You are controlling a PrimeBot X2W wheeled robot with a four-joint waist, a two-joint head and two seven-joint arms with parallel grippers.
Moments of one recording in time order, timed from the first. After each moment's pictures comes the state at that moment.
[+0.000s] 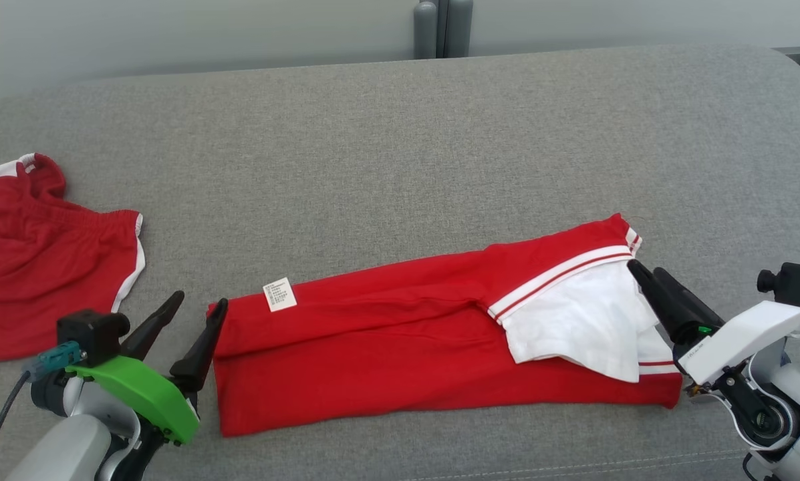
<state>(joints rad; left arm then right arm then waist) -0.30 0.46 -0.65 0.38 -0.85 -0.12 -0.22 -0.28 -0.61 0.81 0.26 1.44 0.12 -0.24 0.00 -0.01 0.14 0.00</state>
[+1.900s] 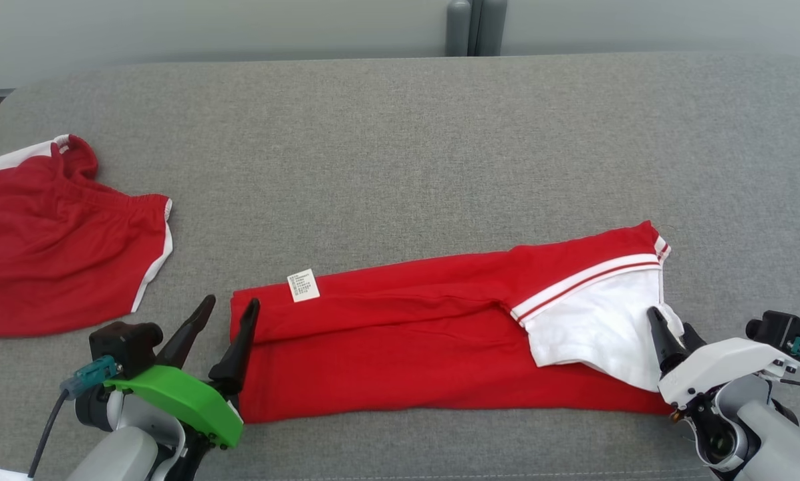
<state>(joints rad) -0.24 0.37 -0.62 0.28 -0.88 -0.01 -0.24 -0.24 -0.39 0.67 0.59 1.27 -0.08 -0.26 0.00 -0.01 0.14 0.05</state>
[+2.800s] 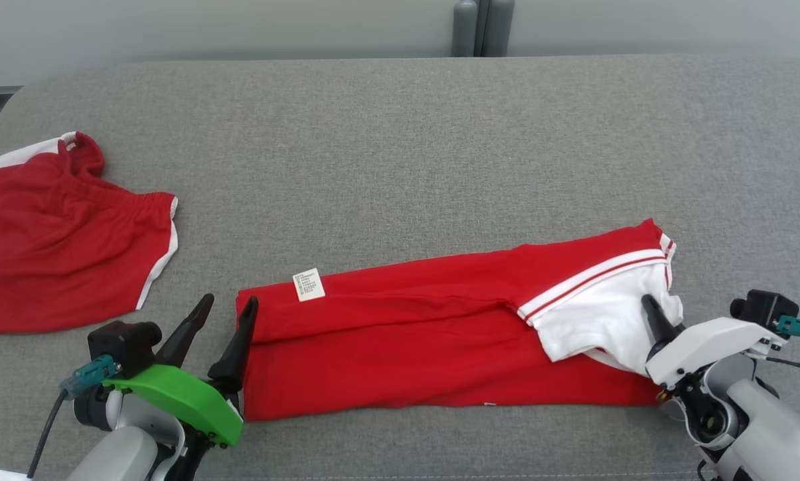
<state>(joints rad) -0.24 0.37 -0.62 0.27 -0.88 0.00 -0.24 -0.31 -0.35 0.68 0.65 1.26 -0.03 -0.23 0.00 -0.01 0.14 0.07</state>
